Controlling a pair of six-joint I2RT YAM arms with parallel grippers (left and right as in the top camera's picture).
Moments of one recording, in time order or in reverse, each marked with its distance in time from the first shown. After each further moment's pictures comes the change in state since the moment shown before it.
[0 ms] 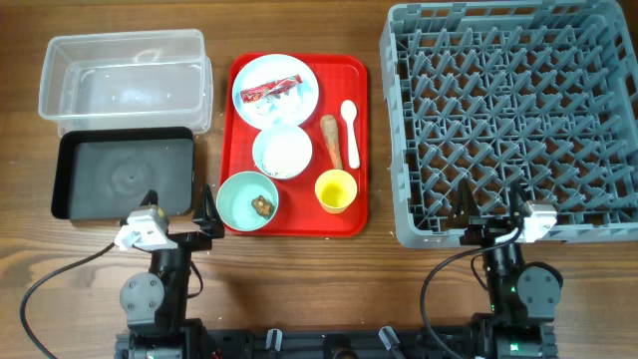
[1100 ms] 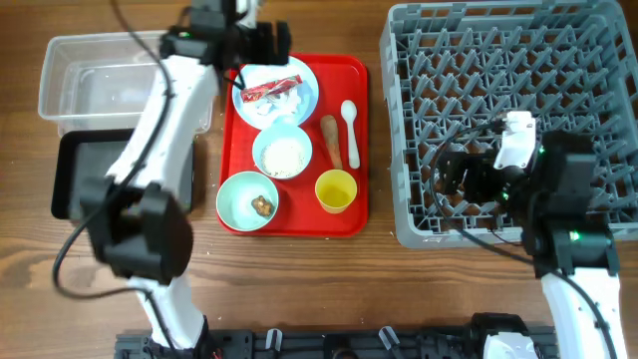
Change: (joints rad) left arm -0.271 1.960 1.756 -0.608 0.103 0.188; right arm 0.000 0.943 0.836 -0.660 -0.261 -0.182
